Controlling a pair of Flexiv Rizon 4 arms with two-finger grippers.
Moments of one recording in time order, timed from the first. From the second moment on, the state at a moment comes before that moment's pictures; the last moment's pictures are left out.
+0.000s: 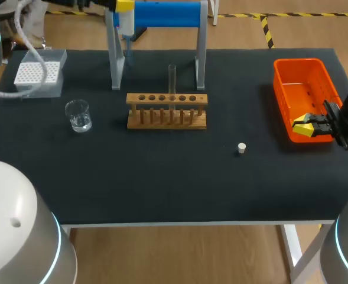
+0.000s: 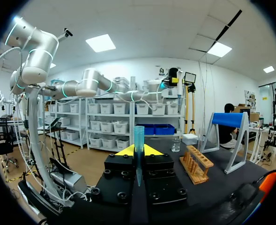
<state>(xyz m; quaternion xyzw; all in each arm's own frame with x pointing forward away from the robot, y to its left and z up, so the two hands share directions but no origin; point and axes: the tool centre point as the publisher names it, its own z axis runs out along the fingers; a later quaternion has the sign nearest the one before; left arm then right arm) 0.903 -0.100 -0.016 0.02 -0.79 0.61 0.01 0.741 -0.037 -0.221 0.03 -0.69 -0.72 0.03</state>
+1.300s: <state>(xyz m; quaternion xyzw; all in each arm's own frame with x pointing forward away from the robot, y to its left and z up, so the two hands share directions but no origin) 0.841 -0.214 -0.018 0.05 -0.78 0.63 -0.05 0.741 -0.037 -0.221 0.03 -0.69 -0.72 0.03</state>
